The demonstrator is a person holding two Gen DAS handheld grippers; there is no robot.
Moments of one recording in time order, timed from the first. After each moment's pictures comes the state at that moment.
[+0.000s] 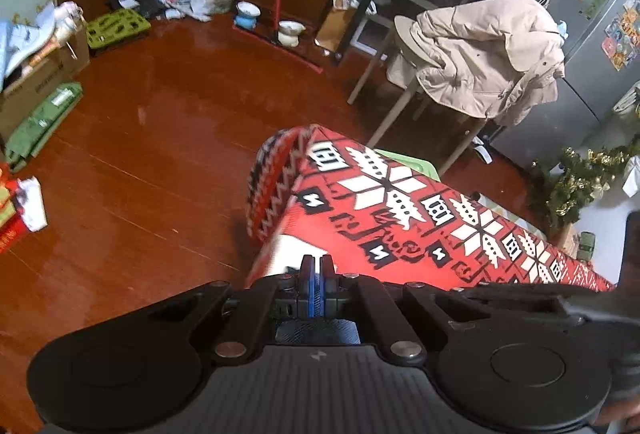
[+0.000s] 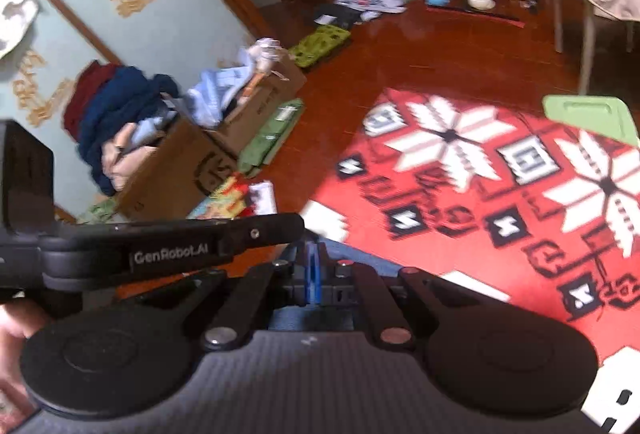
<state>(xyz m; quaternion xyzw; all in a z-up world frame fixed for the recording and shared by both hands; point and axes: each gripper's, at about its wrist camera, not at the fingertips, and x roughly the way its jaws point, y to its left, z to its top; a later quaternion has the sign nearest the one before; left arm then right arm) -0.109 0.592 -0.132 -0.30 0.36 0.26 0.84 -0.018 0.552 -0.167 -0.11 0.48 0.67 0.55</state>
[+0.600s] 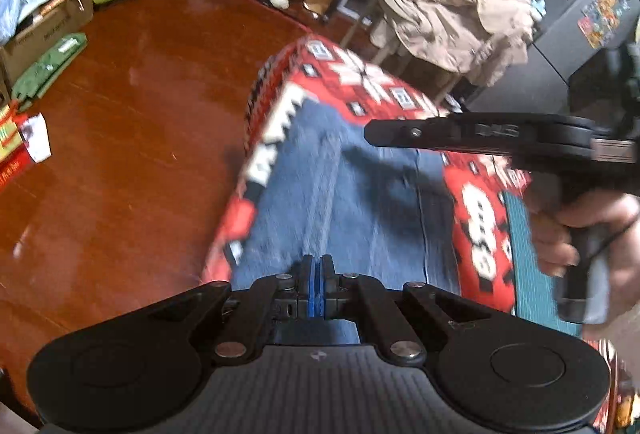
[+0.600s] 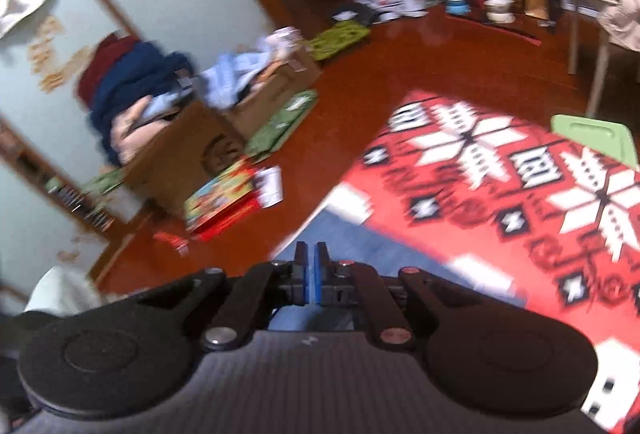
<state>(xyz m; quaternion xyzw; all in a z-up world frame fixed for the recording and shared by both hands) -0.212 0.501 -0.144 -0.34 0.39 0.21 0.83 -0.040 0.520 -0.148 -0.15 0.45 0.70 0.54</state>
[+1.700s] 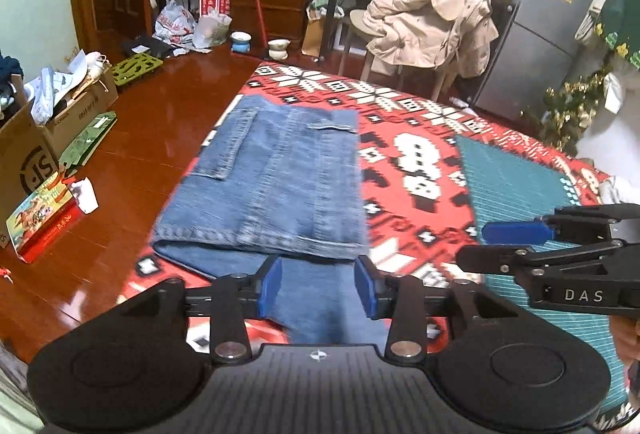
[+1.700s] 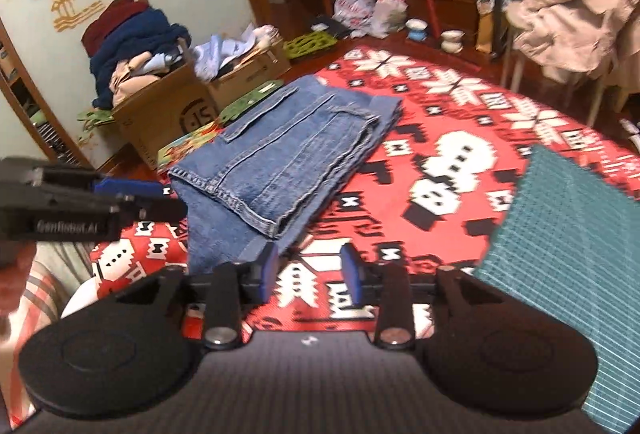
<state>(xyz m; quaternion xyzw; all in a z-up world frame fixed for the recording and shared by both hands) -0.233 0.313 -0.095 -0.20 0.36 0.29 0.86 -0.064 0.237 -0.104 -0.21 0.35 0.66 0.63</state>
